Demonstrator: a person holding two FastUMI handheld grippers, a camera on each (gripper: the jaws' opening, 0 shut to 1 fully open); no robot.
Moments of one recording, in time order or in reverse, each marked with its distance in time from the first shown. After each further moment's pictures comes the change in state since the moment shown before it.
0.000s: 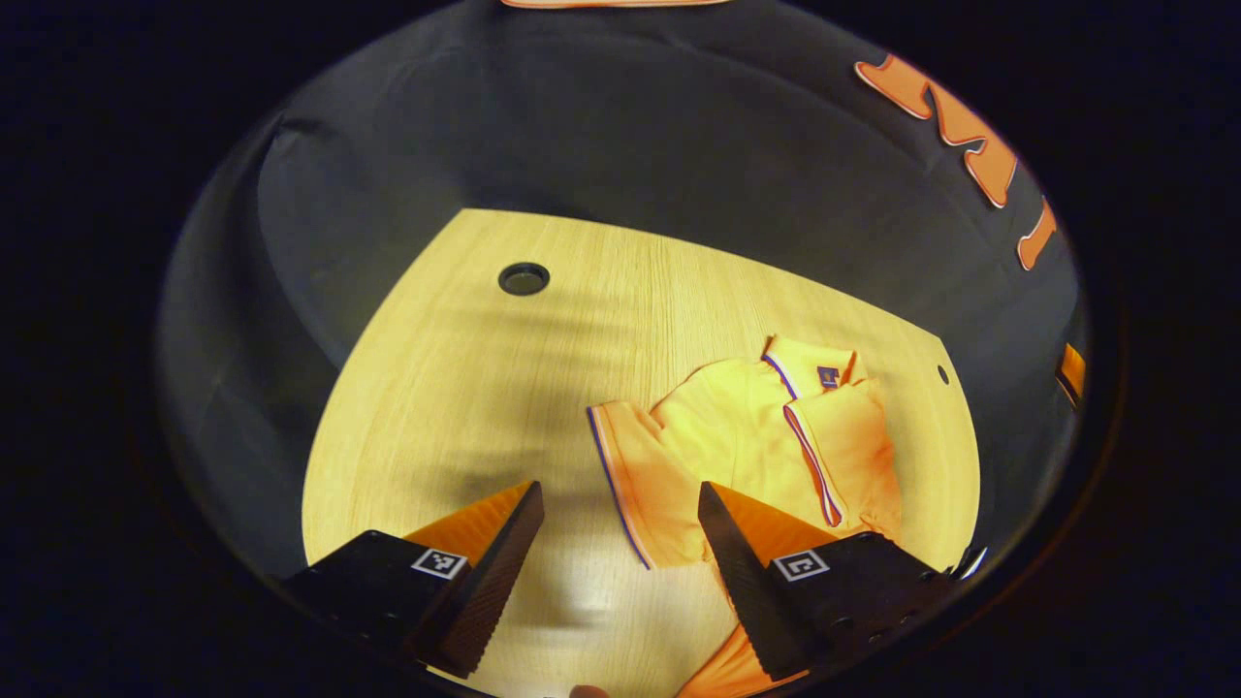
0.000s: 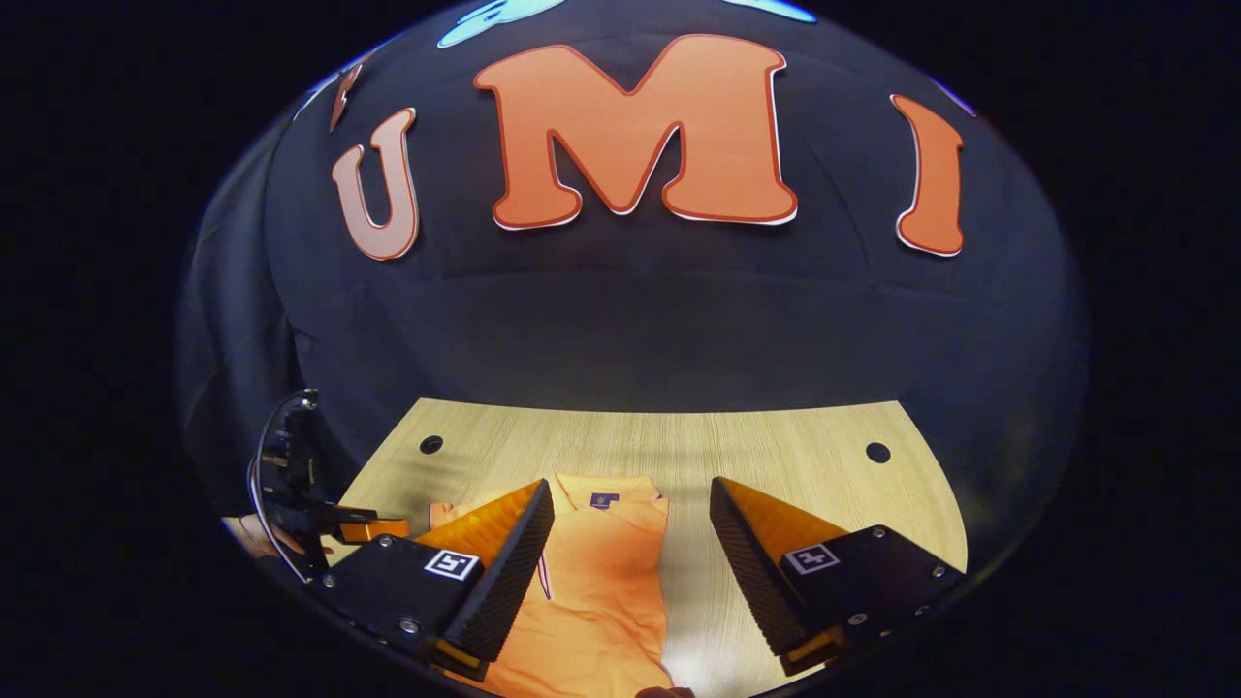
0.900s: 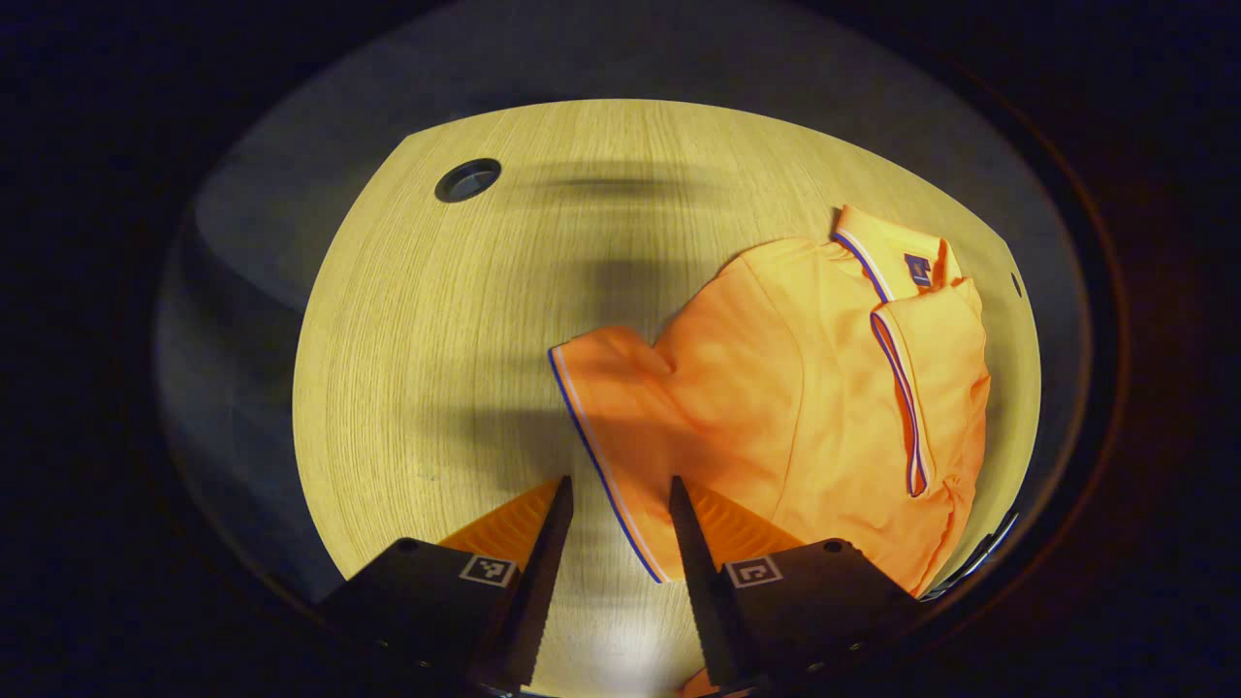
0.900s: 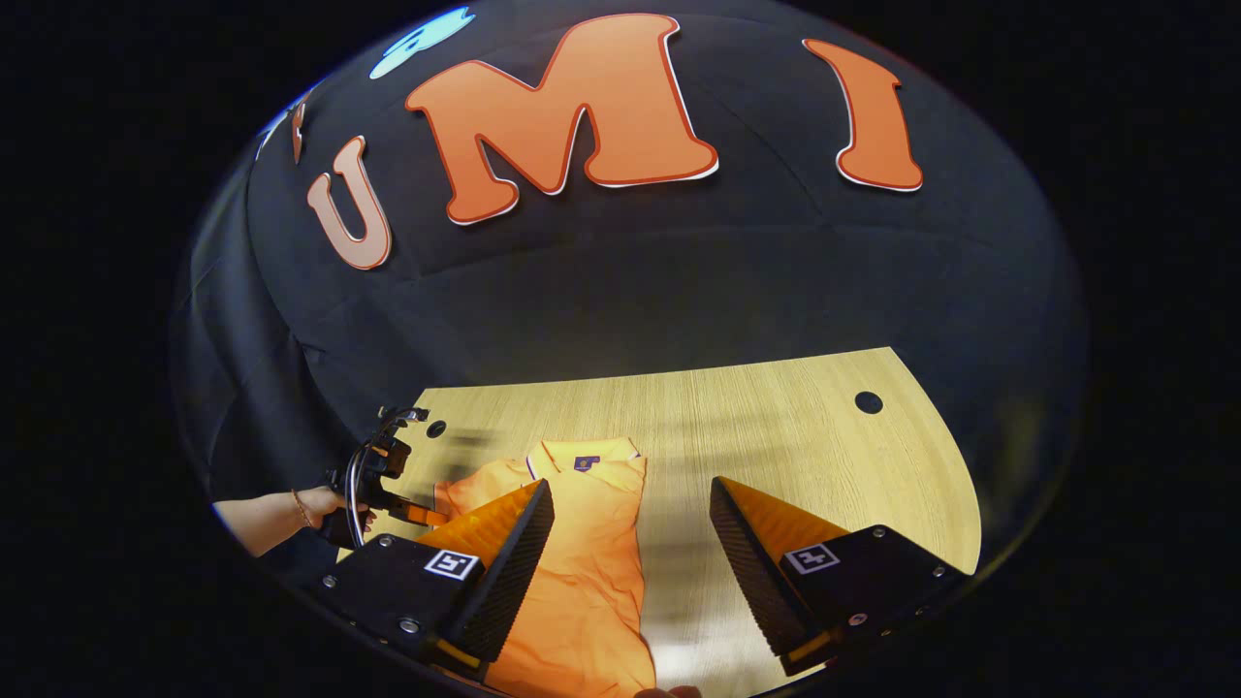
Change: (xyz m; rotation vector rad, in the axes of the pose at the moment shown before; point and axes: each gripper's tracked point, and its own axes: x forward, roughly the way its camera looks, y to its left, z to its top) left arm 0.057 -0.007 -0.042 0.136 0.340 0.161; right arm -0.019 -0.060 -0.033 0.100 0.093 0.033
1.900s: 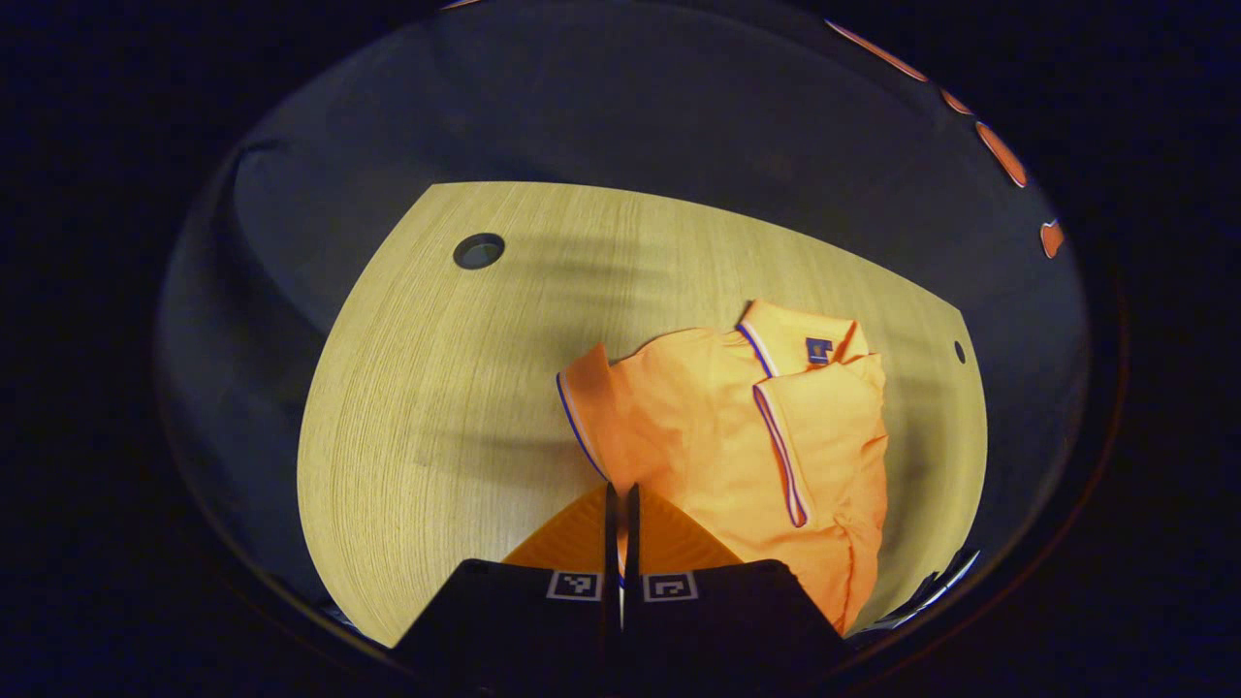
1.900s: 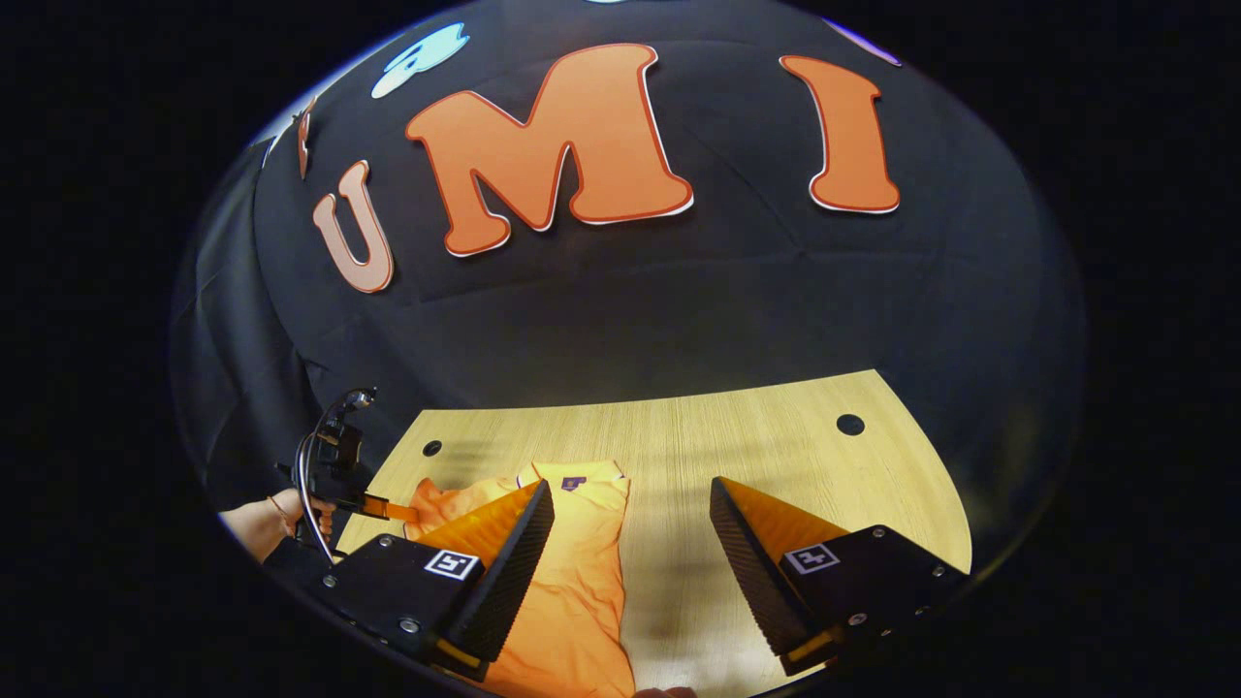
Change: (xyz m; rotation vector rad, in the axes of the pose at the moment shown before) left arm -0.088 -0.052 0.027 -0.115 -0.216 -0.109; right arm -0.022 -0.020 0.020 0.007 -0.117 -0.001
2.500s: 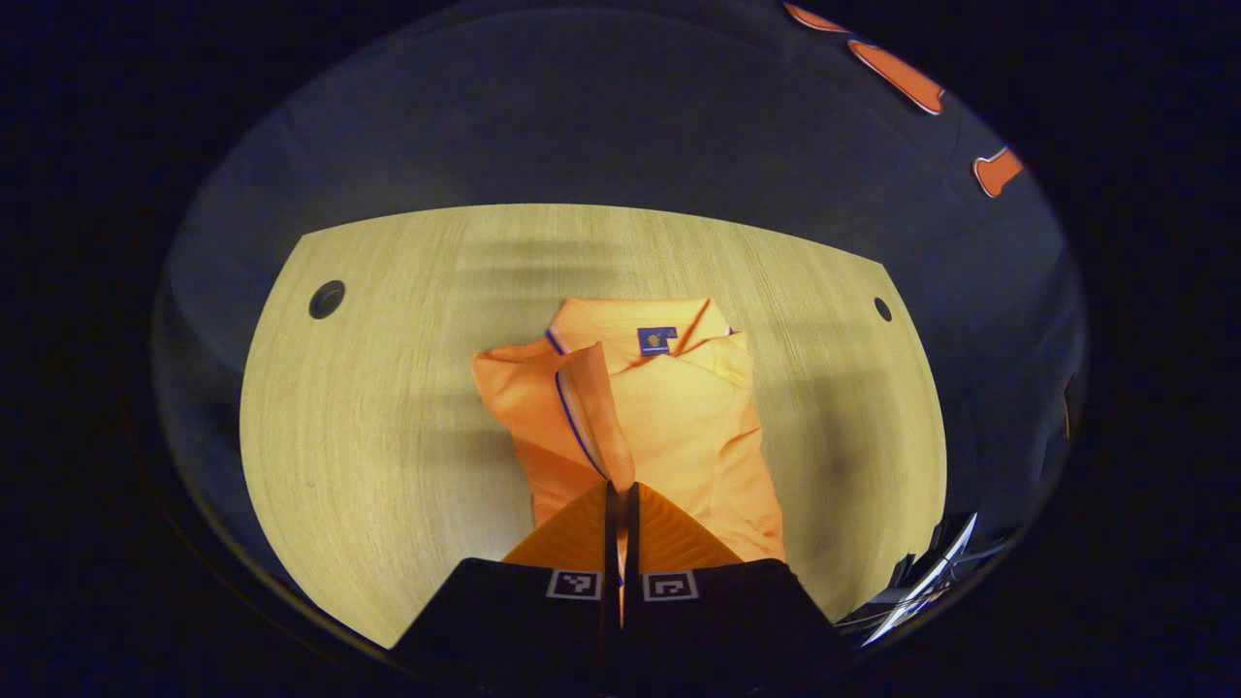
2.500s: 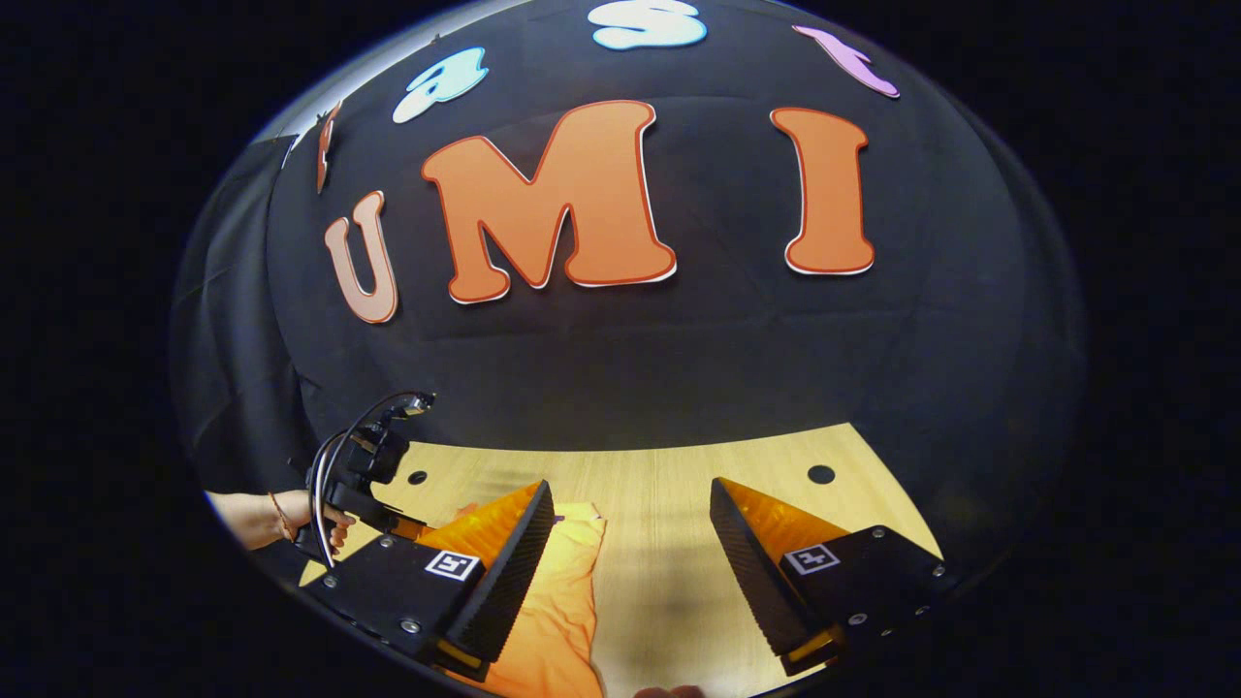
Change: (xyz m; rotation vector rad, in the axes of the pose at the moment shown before) left arm 0.010 -0.153 0.003 0.162 0.062 -0.140; right arm -0.021 -0.023 0.029 -0.079 -0.169 -0.061
